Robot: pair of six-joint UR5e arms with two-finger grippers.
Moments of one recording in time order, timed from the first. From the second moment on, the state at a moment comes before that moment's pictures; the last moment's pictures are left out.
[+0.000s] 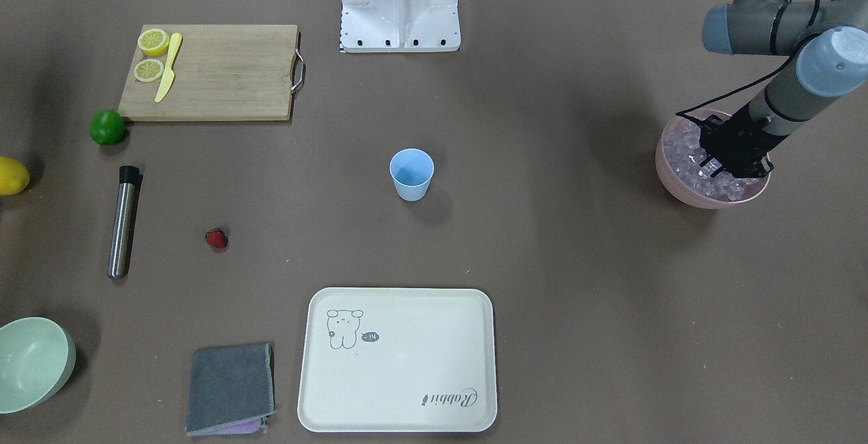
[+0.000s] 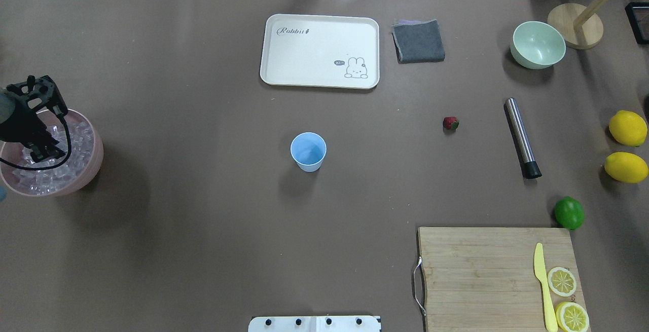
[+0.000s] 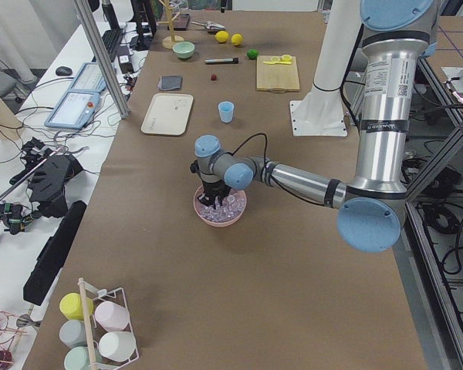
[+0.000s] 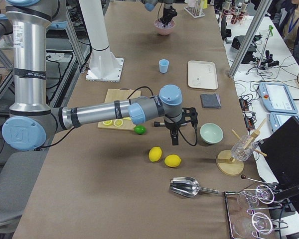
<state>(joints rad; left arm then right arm) -0.97 -1.60 -1.73 -1.82 -2.18 0.24 1.43 -1.63 1.82 -1.39 2.32 0.29</state>
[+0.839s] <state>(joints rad) -1.04 -1.62 -1.77 -1.82 -2.33 0.24 1.43 -1.63 1.82 -1.39 2.32 0.29</state>
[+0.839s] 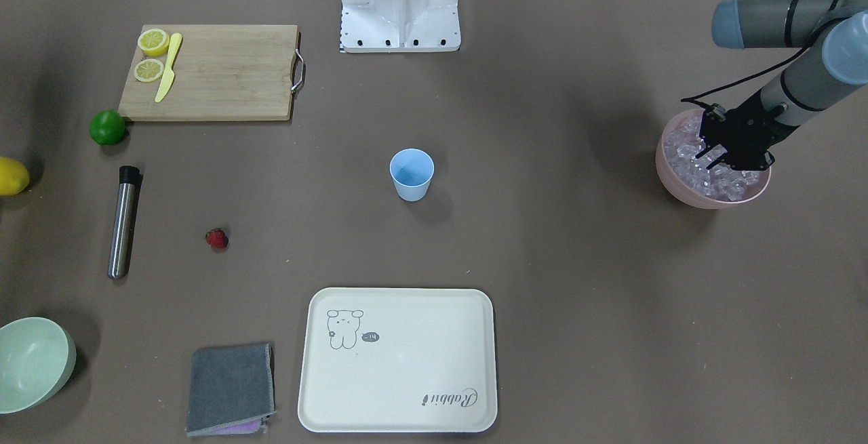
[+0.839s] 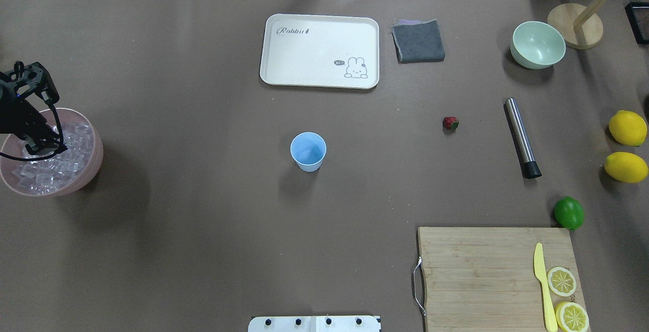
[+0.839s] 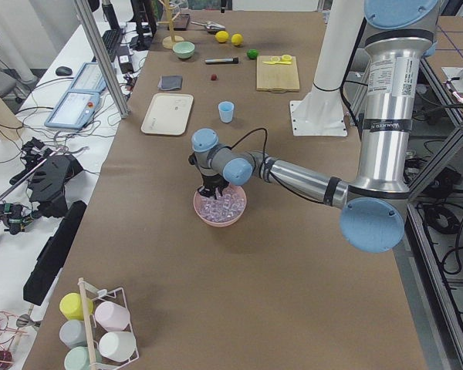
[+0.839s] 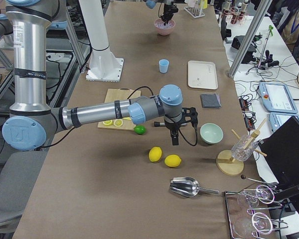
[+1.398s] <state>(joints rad) -1.10 -1.78 -1.76 -1.82 -2.42 0.19 1.42 -1.63 1.81 -1.39 2.33 0.29</state>
